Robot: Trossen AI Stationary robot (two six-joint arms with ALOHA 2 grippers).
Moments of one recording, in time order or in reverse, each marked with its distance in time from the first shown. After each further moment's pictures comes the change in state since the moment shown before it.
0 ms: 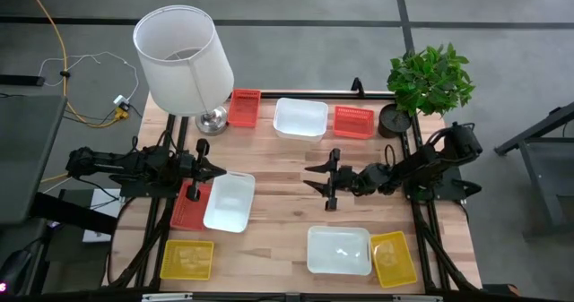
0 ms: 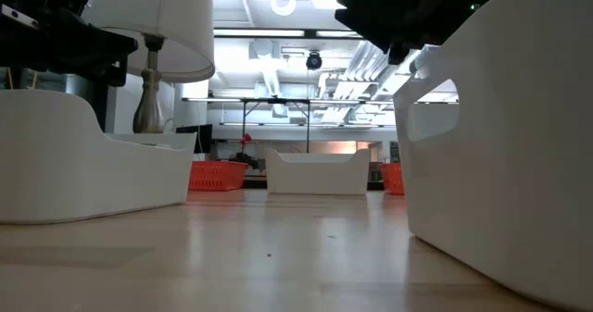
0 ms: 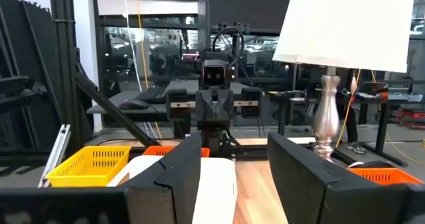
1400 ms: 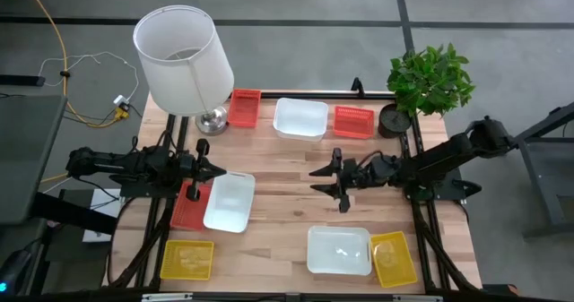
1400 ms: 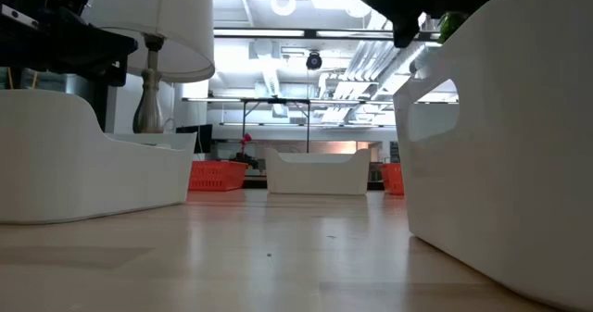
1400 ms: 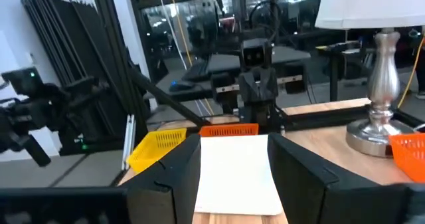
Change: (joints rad) left arm 0.000 0.000 0.000 0.000 0.000 0.000; right arm -0.015 -0.325 0.037 -0.525 -0.171 0.234
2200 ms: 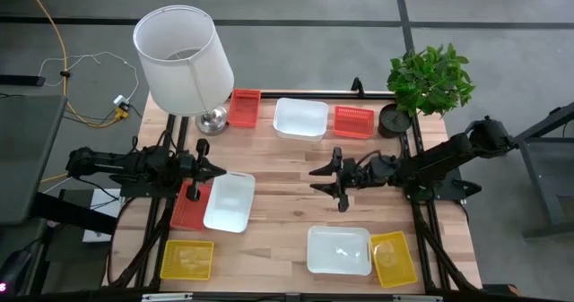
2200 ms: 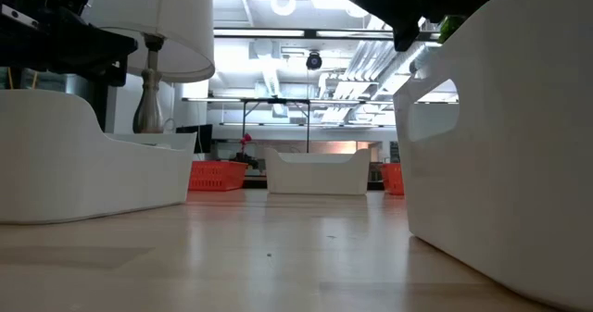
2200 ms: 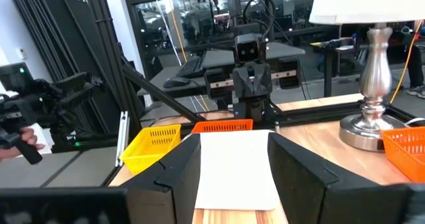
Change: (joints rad) left arm 0.000 0.000 0.000 0.000 0.000 0.000; right arm -0.003 0.002 0.000 -0.018 0.015 0.000
